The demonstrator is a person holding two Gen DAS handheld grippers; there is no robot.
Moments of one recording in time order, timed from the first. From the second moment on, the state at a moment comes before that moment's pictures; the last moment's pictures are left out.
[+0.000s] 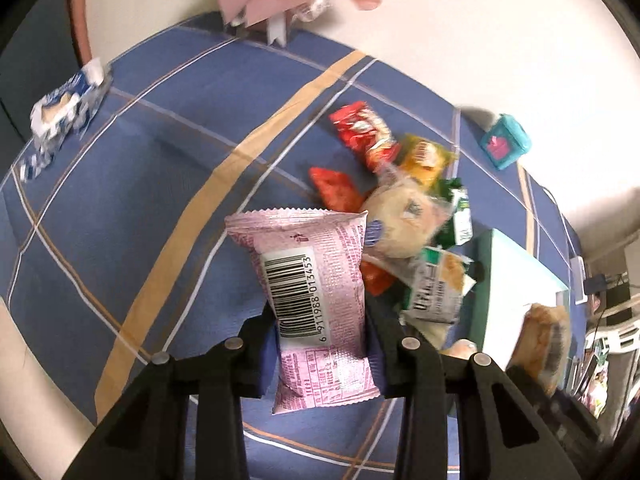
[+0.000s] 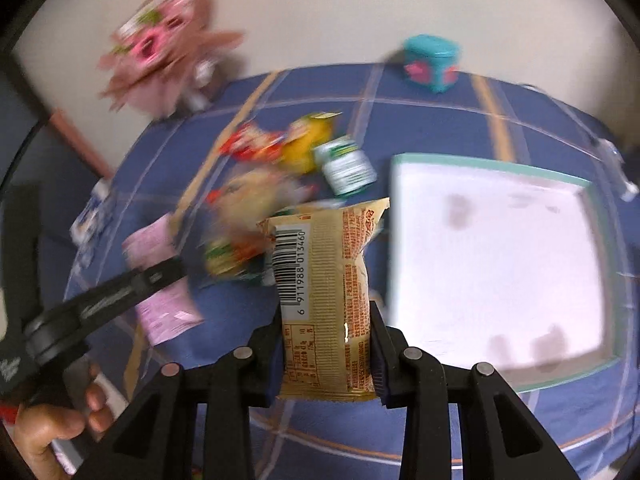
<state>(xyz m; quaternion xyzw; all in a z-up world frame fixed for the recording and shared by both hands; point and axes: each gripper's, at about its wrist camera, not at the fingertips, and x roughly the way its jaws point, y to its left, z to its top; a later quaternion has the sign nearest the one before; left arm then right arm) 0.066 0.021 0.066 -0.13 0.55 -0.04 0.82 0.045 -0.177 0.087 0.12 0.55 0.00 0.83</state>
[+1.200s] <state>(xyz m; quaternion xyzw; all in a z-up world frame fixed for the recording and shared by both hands) 0.127 -0.245 0.026 0.03 0.56 -0.21 0.80 0.079 -0.409 0.027 0.22 0.53 -0.23 0.79</state>
